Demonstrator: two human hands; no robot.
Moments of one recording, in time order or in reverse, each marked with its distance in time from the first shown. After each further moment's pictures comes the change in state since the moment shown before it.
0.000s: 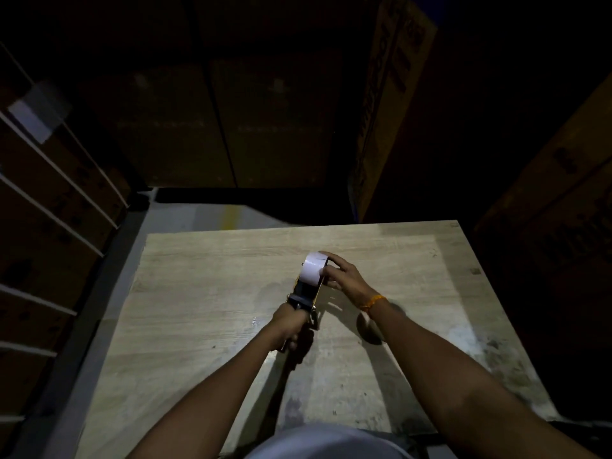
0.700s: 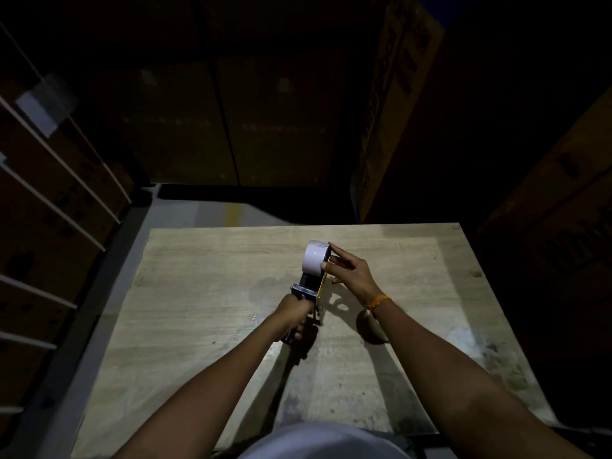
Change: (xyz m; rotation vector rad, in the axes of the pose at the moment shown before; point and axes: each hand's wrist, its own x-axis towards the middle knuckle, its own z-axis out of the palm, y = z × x) left_hand 0.006 0.016 0.000 -0.160 -0.087 -0.066; right_hand -0.007 -0.006 -0.007 0.047 0.060 -0.140
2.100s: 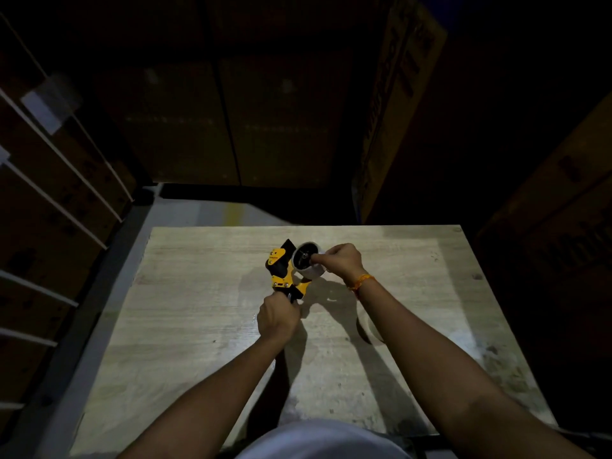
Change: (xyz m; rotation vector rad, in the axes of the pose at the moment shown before) left_hand 0.000 -0.025 -0.001 0.493 0.606 0.186; right_hand 0.027 -0.039 0.031 -0.498 0.197 0.211
